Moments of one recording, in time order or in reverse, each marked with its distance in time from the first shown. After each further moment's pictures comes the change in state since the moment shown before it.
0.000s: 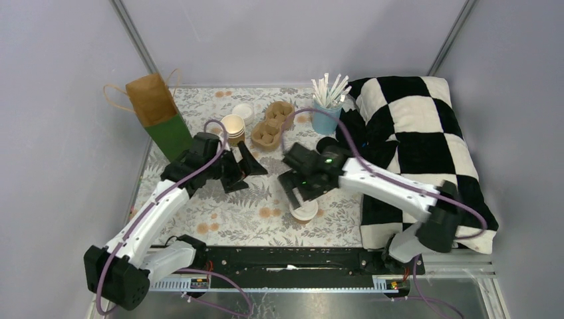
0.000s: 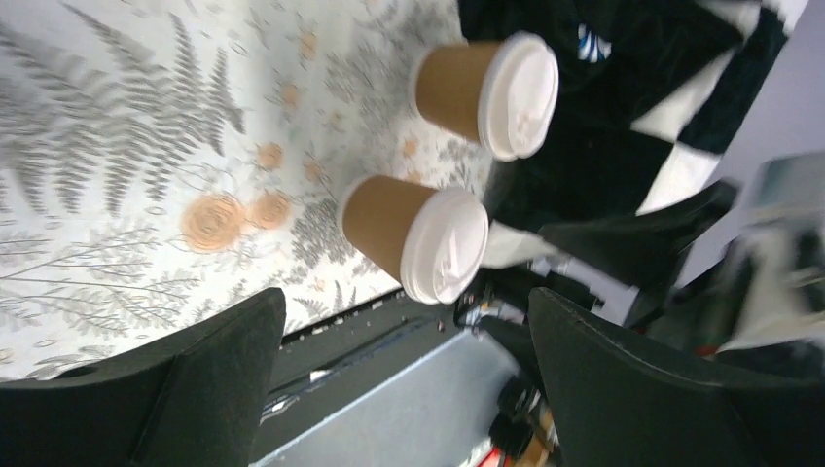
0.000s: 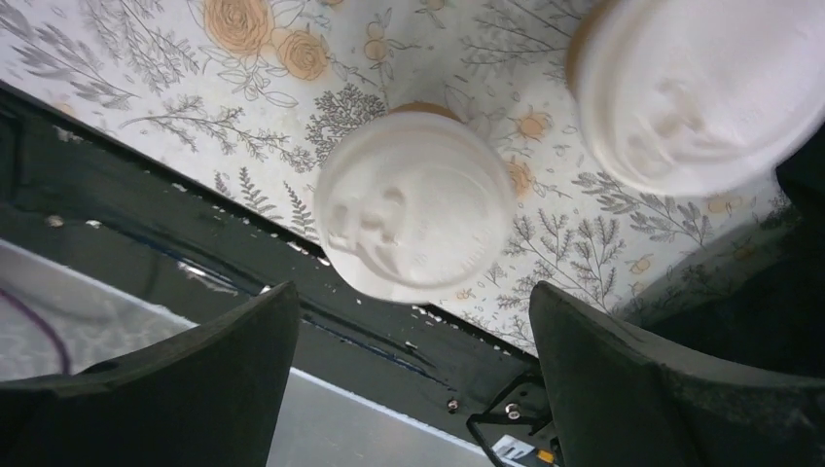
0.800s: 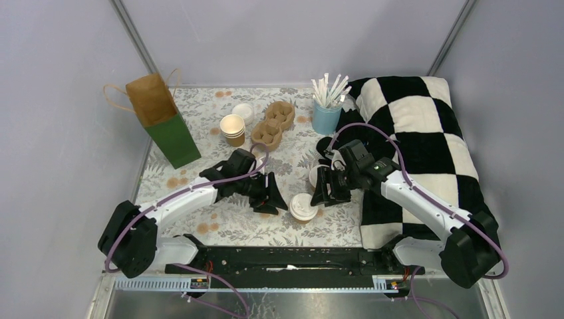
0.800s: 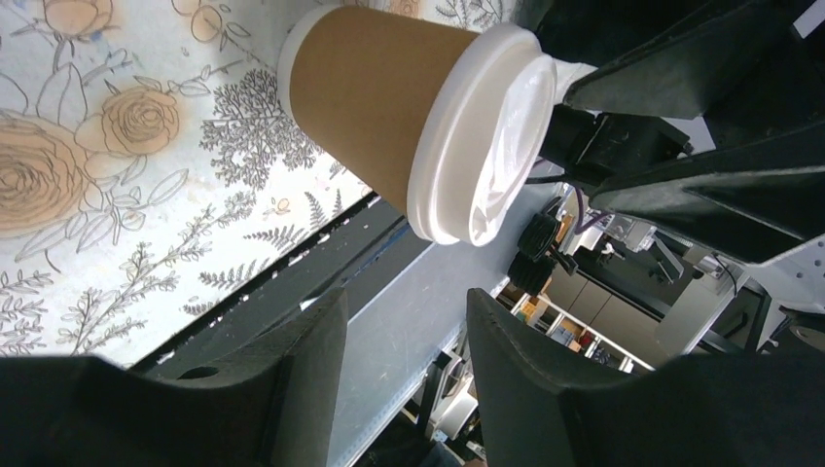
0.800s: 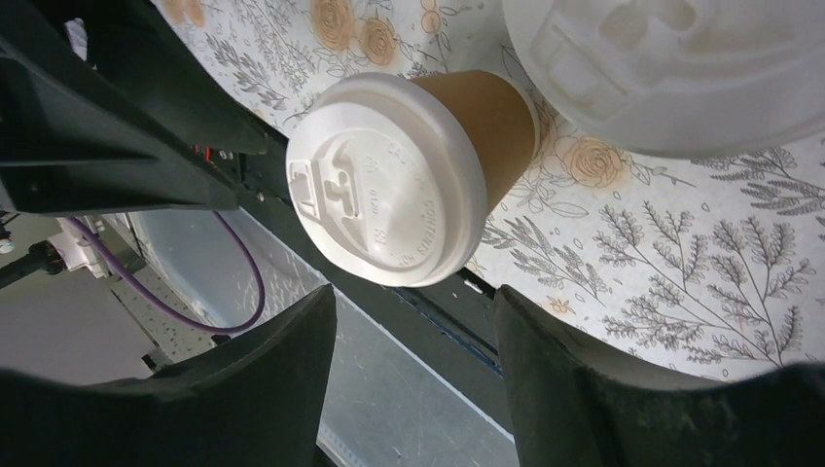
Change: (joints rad) left arm -0.266 0.249 -0.173 0.283 0.282 -0.010; right arm -0.473 -0.394 -0.567 0.397 -0.655 0.057
